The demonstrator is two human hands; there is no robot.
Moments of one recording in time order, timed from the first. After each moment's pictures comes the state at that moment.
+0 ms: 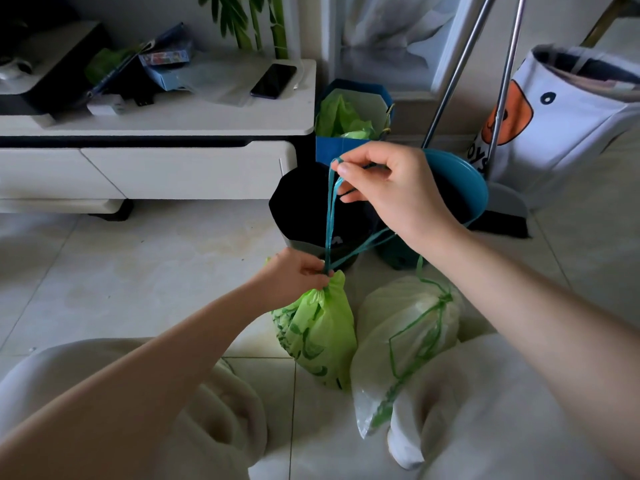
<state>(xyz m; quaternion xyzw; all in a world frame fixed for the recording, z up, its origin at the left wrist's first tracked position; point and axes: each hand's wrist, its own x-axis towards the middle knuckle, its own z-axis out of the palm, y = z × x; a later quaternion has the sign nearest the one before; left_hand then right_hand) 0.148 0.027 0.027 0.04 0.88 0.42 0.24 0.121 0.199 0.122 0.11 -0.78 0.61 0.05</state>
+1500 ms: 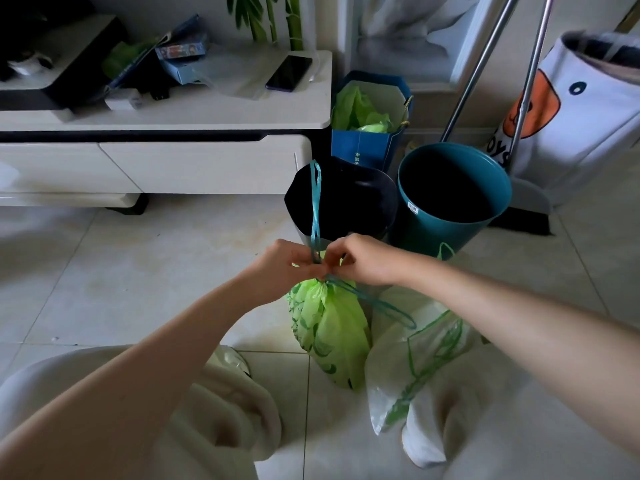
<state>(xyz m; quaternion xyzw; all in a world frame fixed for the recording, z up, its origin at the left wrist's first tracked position) 0.148 -0.008 0.037 0.04 0.88 0.43 0.20 0.117 0.171 0.025 0.22 -0.87 0.35 -0.26</state>
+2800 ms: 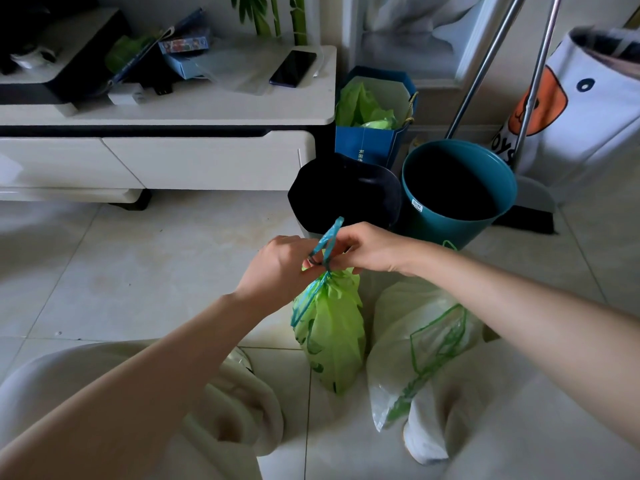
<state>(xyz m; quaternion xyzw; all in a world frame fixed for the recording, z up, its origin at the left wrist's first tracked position) 0.156 -0.011 0.018 0.19 0.94 0.27 -0.05 0.108 0.173 0.022 0.14 -0.81 0.47 -0.32</state>
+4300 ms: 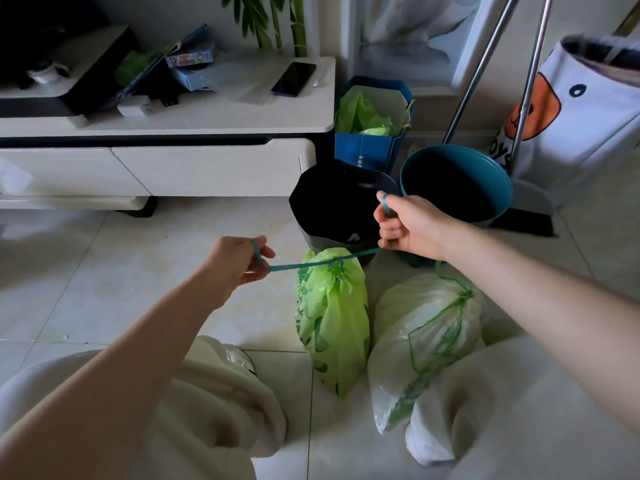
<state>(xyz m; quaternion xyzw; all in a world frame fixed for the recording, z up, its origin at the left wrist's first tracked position) 0.146 -0.054 0.042 -0.26 0.74 0.60 0.14 0.092 0.214 0.048 -0.14 -0.63 0.71 -0.28</state>
